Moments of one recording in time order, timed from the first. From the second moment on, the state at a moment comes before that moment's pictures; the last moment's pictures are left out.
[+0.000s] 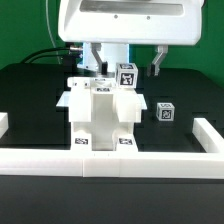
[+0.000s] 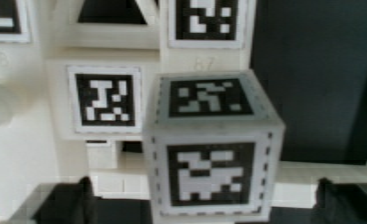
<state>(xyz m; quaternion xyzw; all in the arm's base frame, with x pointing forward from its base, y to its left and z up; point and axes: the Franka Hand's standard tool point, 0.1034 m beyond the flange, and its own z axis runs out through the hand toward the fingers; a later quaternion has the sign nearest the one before) 0.600 -0.001 0.128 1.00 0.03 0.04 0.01</state>
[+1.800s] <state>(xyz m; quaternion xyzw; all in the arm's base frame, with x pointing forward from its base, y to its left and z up) 0.592 -0.001 0.130 1.00 0.05 -0.02 0.02</state>
